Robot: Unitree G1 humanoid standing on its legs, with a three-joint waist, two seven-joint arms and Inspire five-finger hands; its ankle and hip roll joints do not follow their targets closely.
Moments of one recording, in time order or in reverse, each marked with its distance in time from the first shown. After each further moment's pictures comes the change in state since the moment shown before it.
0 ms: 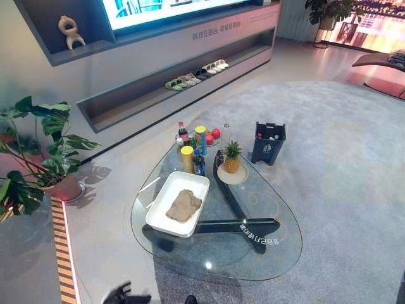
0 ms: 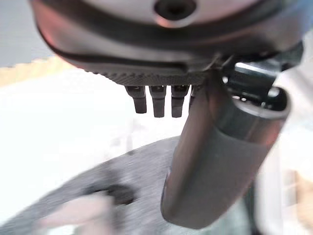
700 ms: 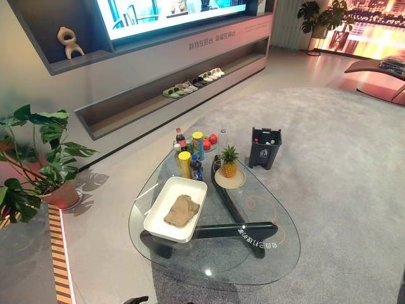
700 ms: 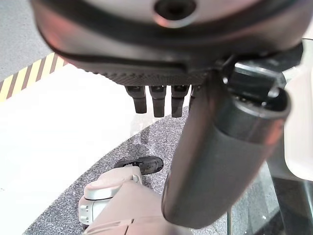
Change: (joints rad) left arm -0.039 -0.016 -0.090 0.002 0.077 0.087 -0.071; right arm 0.013 0.029 0.041 -0.001 -0.033 -0.019 -0.003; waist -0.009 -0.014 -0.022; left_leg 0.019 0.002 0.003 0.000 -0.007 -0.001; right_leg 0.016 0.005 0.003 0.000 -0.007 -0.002
